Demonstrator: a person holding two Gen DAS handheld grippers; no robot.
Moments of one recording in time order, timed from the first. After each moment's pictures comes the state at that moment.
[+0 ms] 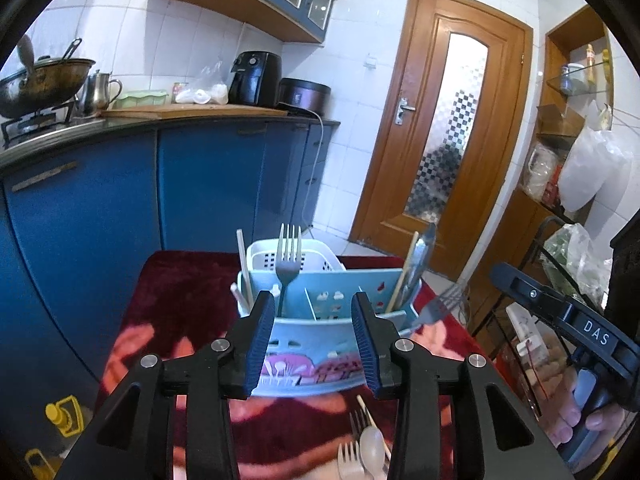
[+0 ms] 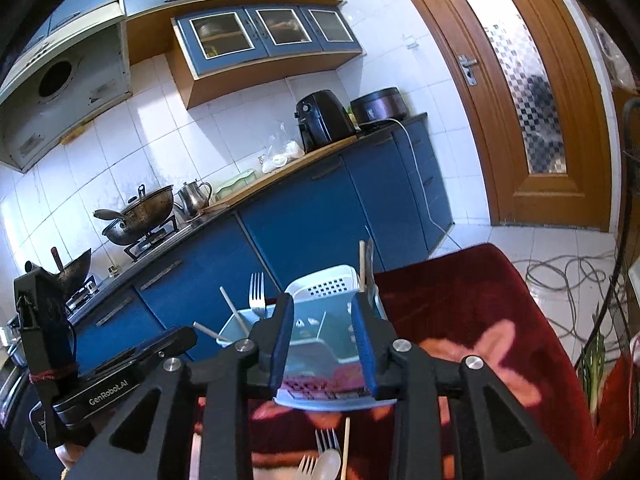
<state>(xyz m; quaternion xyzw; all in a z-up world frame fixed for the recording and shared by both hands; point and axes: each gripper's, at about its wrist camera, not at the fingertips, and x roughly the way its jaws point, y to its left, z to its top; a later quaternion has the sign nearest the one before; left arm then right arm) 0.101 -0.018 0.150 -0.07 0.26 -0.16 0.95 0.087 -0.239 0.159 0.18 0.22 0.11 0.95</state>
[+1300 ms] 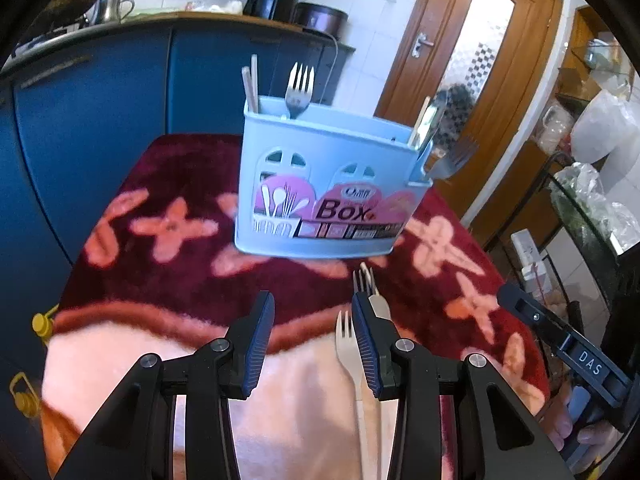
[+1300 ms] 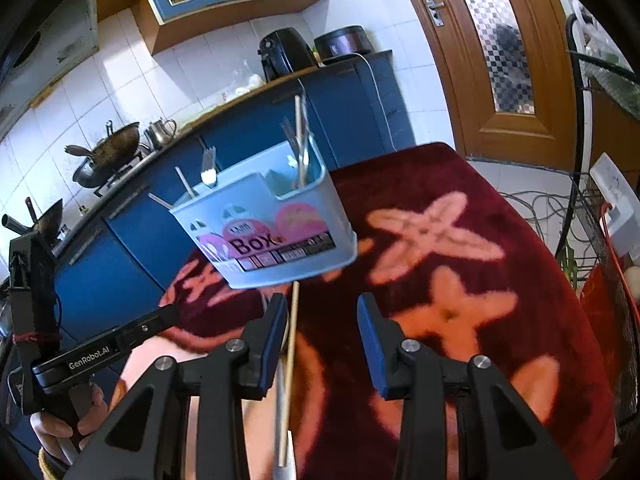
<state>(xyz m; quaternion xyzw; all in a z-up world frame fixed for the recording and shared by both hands) 0.060 -0.023 0.062 -0.08 0.39 -0.15 0.90 0.027 -0.242 0.066 0.17 0.33 0.07 0.93</state>
